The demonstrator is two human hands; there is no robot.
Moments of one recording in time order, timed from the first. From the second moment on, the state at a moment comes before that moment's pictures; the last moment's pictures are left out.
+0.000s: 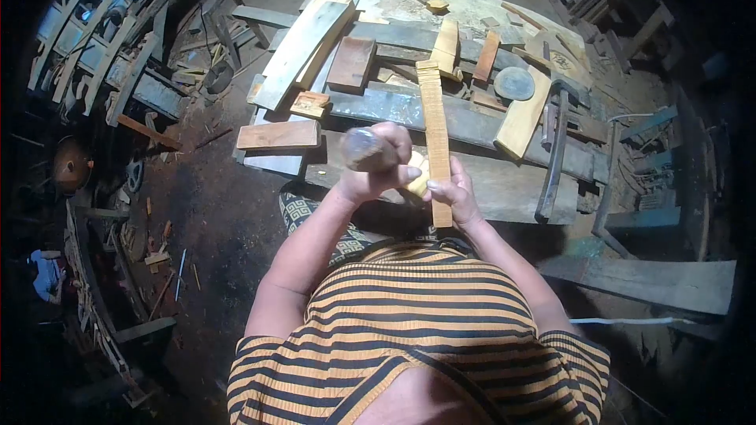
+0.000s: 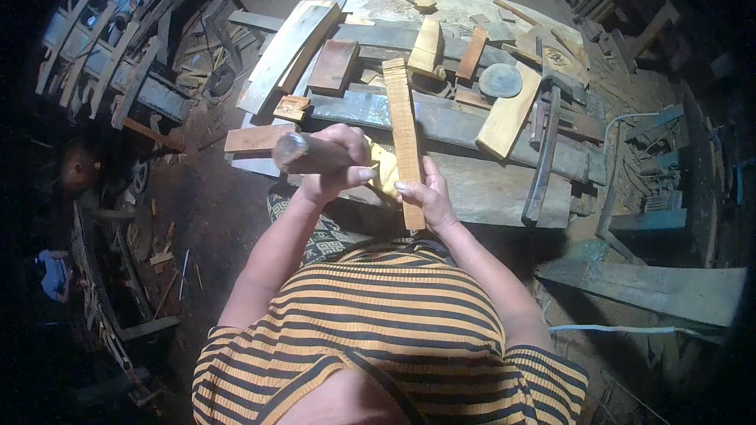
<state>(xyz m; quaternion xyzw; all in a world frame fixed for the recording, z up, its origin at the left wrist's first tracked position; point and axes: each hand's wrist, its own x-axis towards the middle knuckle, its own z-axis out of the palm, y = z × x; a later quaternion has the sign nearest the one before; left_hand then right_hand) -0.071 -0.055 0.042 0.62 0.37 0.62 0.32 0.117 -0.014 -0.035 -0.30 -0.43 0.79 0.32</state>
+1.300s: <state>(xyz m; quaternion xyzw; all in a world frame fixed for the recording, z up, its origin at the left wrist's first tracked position) -0.021 -0.054 0.036 0.71 0.35 0.56 0.23 0.145 0.016 0.008 -0.34 -0.55 0.71 0.29</state>
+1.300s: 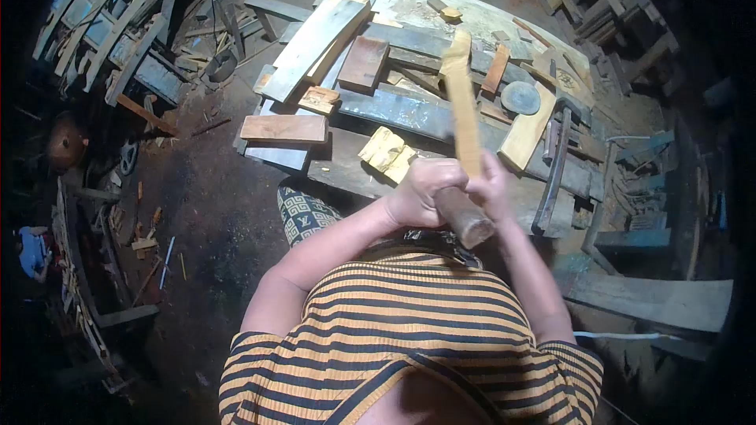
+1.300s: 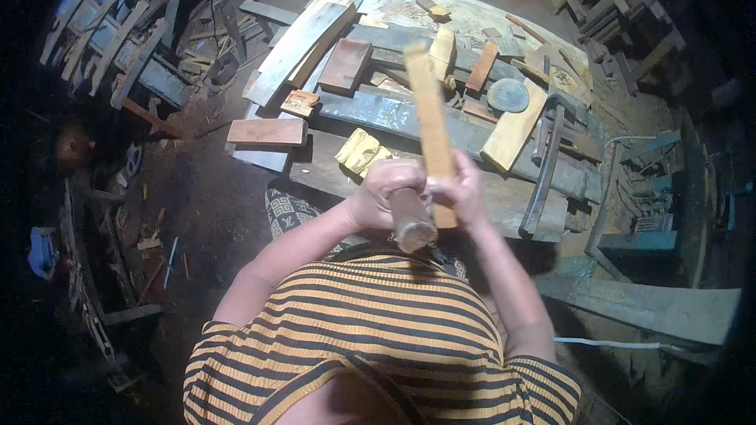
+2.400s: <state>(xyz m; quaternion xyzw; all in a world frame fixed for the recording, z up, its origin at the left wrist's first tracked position) 0.025 -0.014 0.014 0.70 0.45 0.54 0.13 0.279 -0.065 0.102 -0.45 -0.80 0.28 0.28</state>
